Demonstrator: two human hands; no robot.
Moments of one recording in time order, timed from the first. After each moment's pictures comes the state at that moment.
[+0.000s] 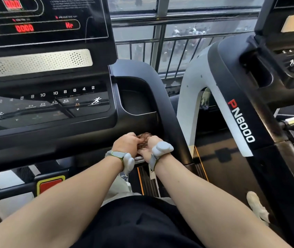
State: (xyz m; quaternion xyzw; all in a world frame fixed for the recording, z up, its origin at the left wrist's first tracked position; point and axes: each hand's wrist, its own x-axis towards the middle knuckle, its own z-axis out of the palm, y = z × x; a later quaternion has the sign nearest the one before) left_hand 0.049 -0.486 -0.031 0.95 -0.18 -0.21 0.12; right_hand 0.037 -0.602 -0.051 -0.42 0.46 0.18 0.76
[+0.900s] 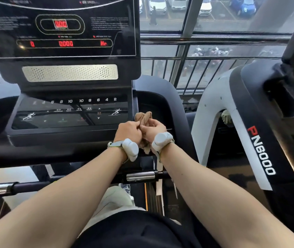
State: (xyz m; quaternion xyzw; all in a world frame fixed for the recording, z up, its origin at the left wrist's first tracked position) left_hand 0.106 -0.464 0.024 0.94 0.02 -0.09 0.32; right_hand 0.113 -0.579 0.001 -0.63 0.27 0.14 0.72
